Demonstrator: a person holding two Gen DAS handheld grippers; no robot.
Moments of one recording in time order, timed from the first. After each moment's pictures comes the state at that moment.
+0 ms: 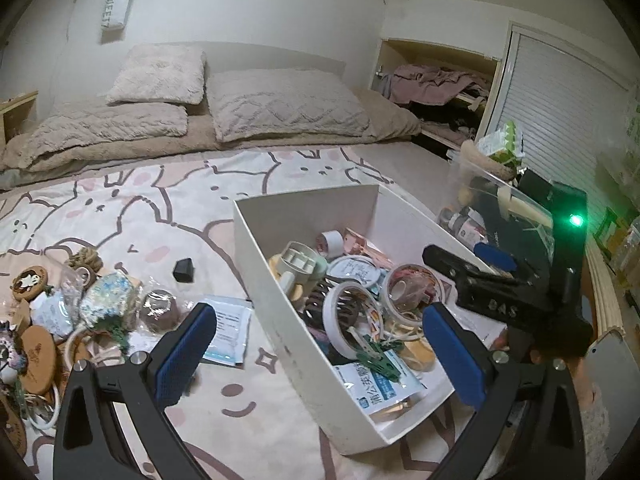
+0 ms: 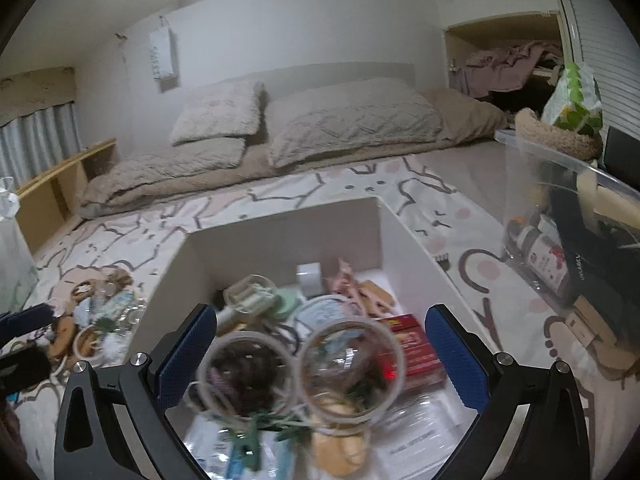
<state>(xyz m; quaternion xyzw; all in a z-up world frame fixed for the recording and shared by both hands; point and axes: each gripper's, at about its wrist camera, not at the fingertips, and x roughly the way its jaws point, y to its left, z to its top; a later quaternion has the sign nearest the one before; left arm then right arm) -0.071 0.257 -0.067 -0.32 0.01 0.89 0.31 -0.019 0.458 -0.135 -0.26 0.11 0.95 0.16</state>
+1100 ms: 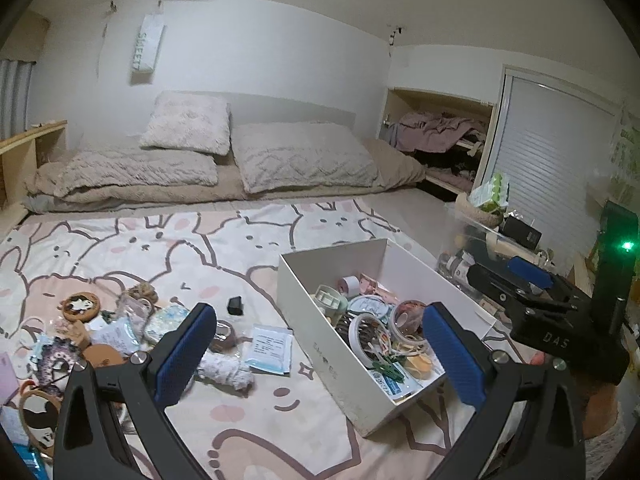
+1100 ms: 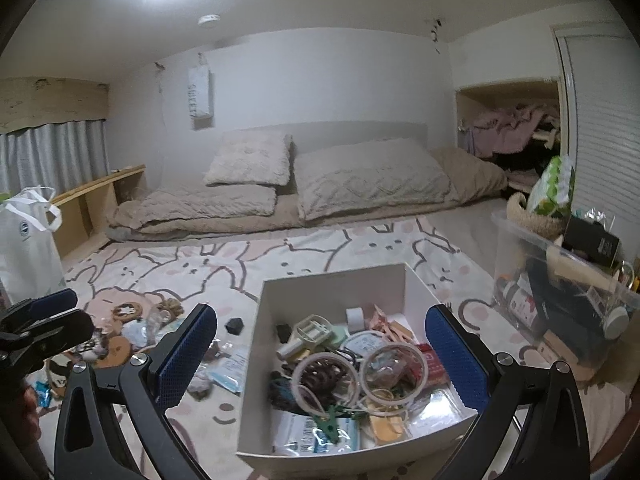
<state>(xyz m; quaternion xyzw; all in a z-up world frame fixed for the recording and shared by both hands) -0.024 0.171 0.002 -0.25 -0.01 0.92 0.30 0.040 0.369 -0.045 -0.18 0.07 0.97 0.16</state>
